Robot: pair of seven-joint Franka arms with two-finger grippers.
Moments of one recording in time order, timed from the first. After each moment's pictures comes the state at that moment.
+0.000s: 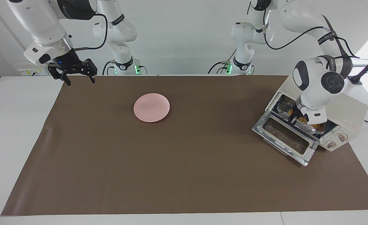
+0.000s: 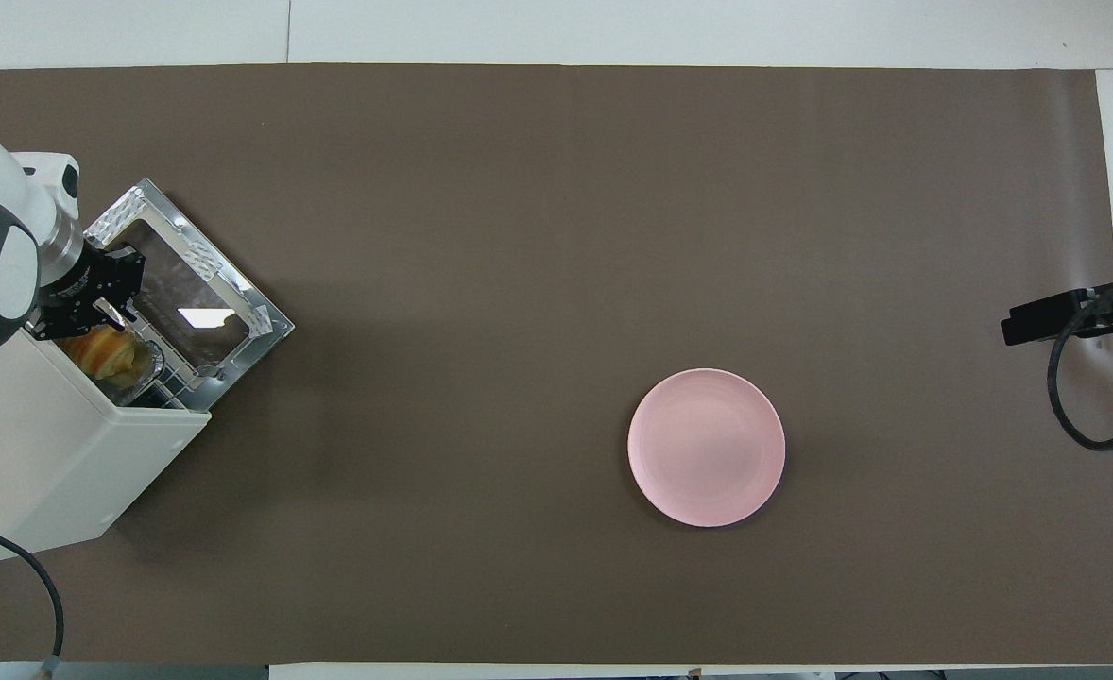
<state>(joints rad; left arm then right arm) -0.35 0.25 0.38 -1.79 0.09 1.82 -0.77 -0.07 -0.09 0.03 -1.71 0.02 1.56 -0.15</state>
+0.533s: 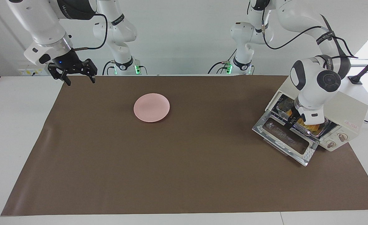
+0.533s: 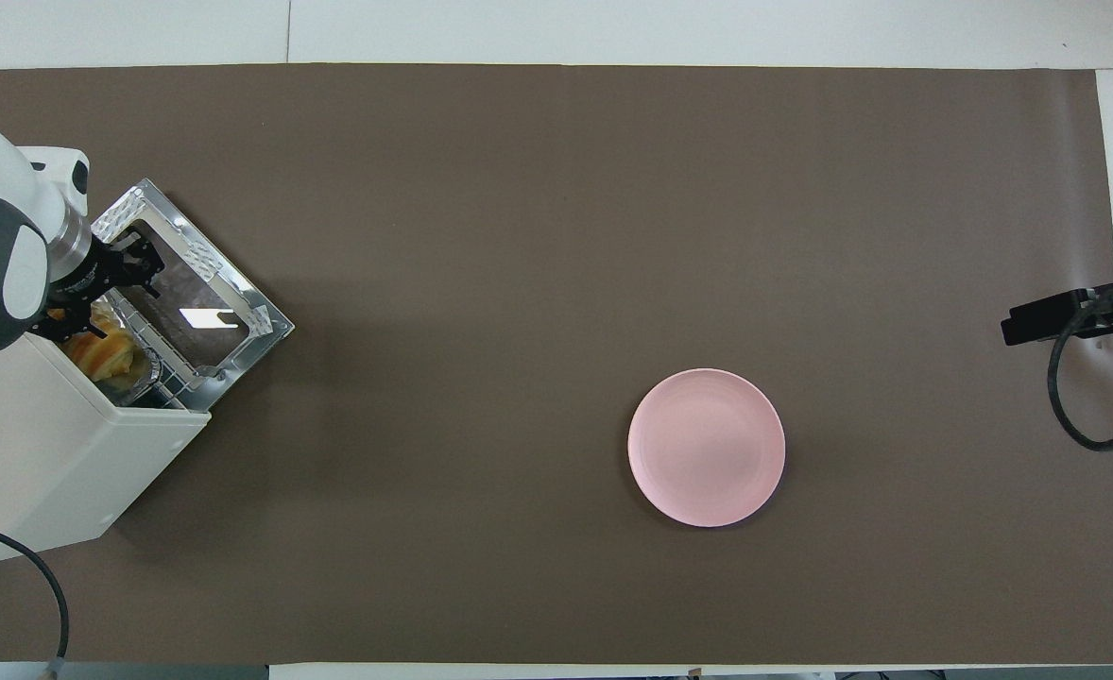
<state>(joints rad) -0.37 0.25 0.36 -1.76 0.11 1.86 -0.73 -0.07 -0.09 0.03 -1.71 0.02 1.56 -0.15</state>
